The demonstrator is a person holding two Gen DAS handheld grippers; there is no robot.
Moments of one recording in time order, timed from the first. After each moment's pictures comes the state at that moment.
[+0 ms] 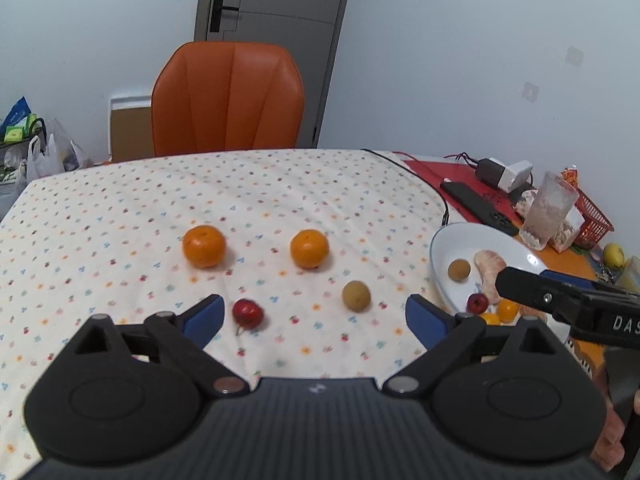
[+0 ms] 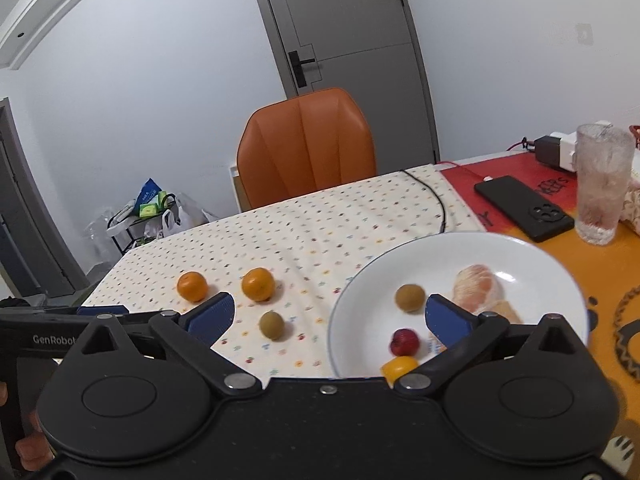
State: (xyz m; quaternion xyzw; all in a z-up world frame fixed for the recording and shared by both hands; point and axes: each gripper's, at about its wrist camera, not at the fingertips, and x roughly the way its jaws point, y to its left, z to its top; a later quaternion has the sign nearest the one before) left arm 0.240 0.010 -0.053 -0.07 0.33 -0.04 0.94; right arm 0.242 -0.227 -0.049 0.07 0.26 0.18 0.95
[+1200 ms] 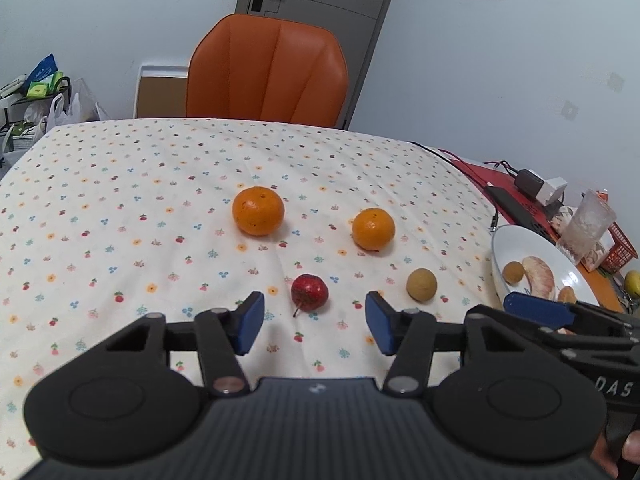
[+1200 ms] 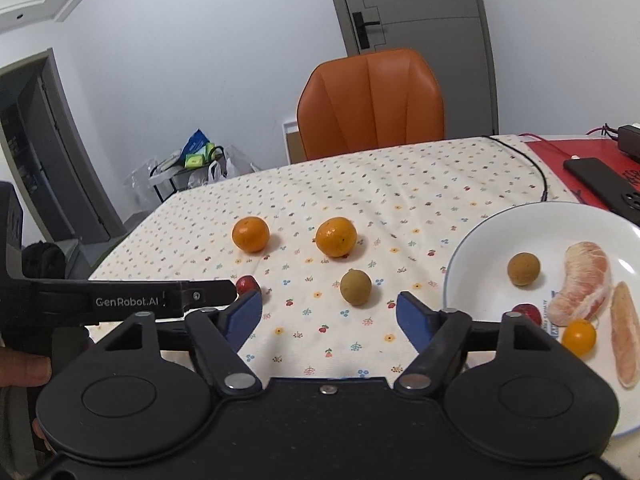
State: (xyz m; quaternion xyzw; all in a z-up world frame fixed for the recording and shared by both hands) left arm 0.255 0.051 -0.093 -0.12 0.34 -0.01 0.93; right arm 0.252 -0.161 -0.080 0.02 0.29 0.26 0.92
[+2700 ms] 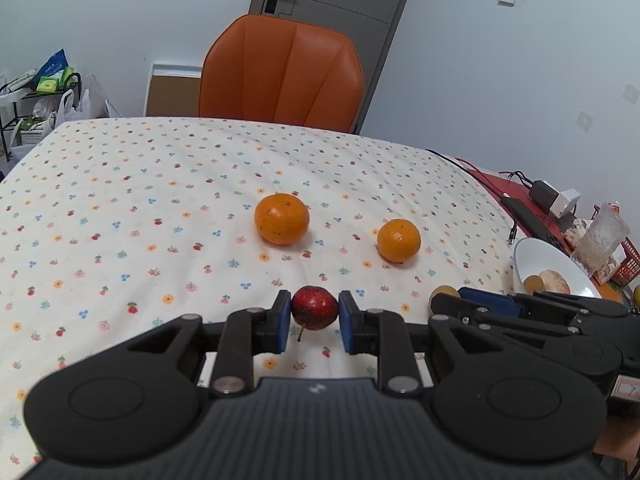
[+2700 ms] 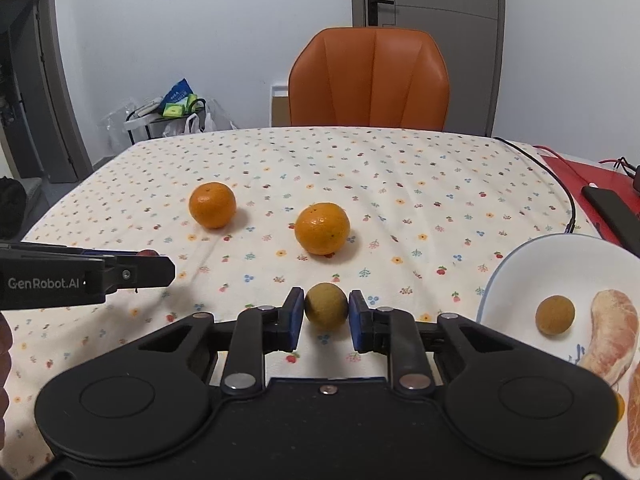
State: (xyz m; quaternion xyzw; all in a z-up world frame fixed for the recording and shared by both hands) left arm 0.263 0.064 -0.094 -0.13 0.34 0.01 0.93; right arm 0.292 -0.118 -0.103 -0.08 0.31 0.23 0.92
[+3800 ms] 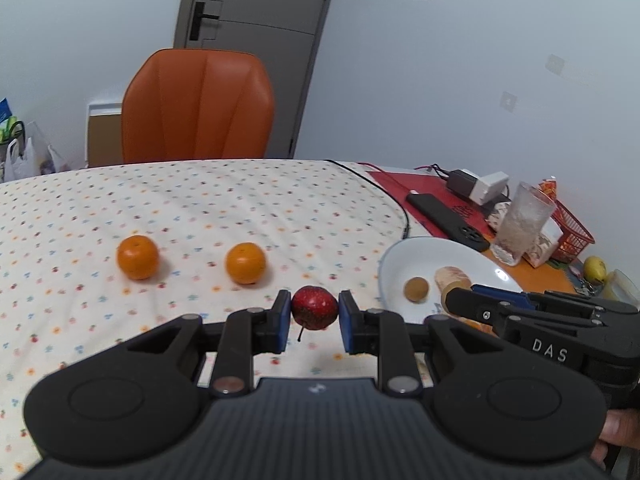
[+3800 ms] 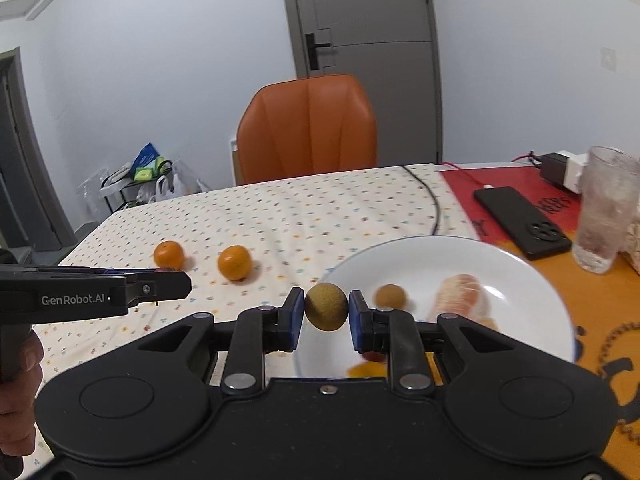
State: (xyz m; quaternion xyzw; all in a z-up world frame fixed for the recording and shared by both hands) left arm 0.258 -0.042 -0.057 -0.08 0.31 -0.07 0.94; right arm 0.253 -0.236 -0.055 0.00 0.26 0.19 0.95
